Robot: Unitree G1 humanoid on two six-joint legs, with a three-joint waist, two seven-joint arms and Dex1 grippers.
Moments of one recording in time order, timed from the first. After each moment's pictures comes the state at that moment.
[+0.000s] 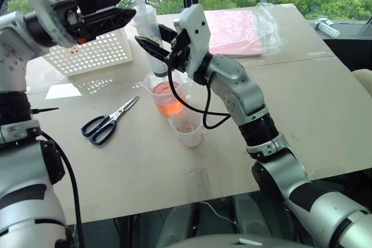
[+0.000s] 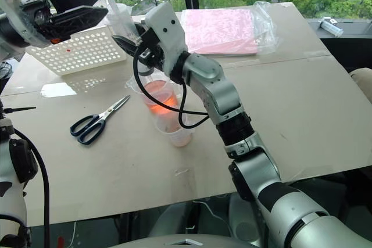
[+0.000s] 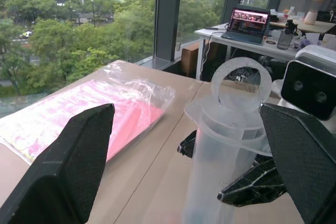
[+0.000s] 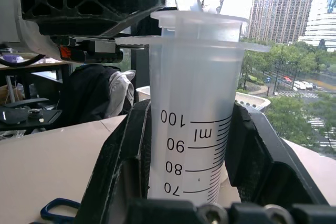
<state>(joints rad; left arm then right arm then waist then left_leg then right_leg) -1.00 0.95 0.21 0.34 -0.69 0.73 -1.20 -1.00 0.14 0.18 0.28 0.27 0.27 0.54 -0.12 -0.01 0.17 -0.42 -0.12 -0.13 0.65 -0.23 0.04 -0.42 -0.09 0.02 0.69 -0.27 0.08</state>
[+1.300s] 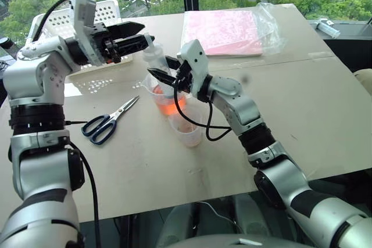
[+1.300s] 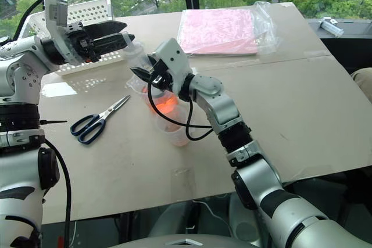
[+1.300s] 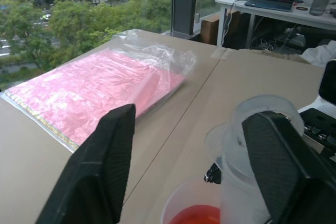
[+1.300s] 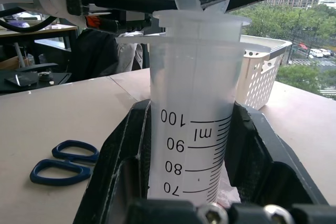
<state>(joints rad) -0.93 0.81 0.16 0.36 -0.51 0.55 -1.19 -0.92 0.13 0.22 0.40 0.21 0.20 0.63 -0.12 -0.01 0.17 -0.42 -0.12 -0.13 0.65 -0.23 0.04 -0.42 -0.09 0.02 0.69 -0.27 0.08</state>
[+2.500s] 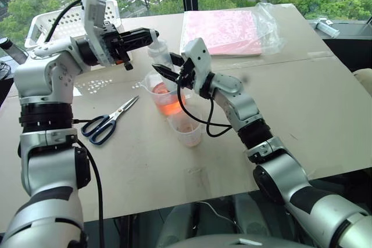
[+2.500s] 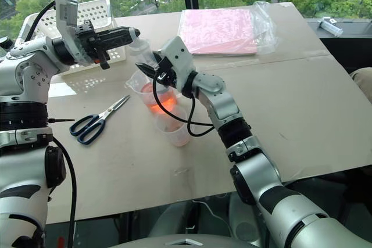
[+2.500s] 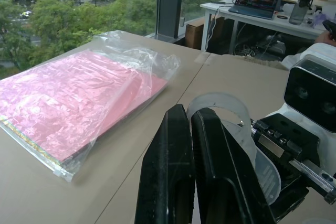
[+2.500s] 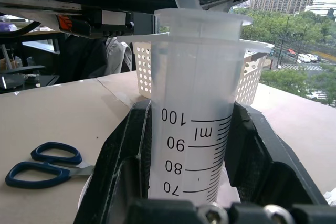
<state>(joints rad) -0.94 0.76 0.16 0.36 -0.54 0.61 -1.15 -0.97 0.14 0.17 0.55 0.19 0.08 0.64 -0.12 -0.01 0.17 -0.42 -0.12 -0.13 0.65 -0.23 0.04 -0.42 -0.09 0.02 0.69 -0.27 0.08</state>
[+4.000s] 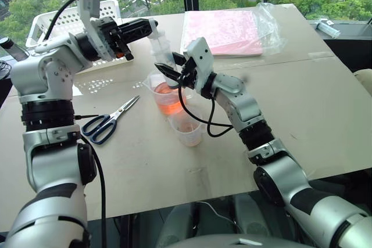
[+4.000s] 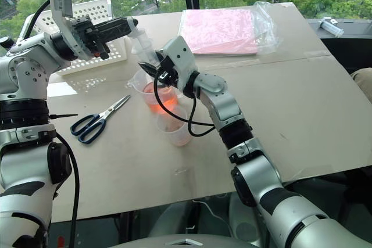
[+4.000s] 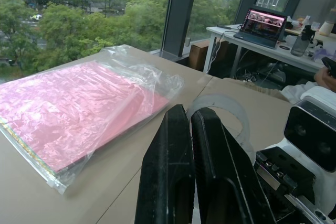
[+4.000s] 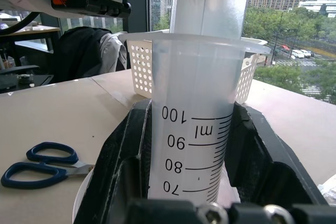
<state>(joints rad) -0.97 0.73 0.23 0.32 -0.59 0.72 -1.06 -0.94 0.14 0.17 0.49 0.17 0.13 0.63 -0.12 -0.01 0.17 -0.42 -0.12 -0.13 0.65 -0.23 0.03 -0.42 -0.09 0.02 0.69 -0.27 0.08</state>
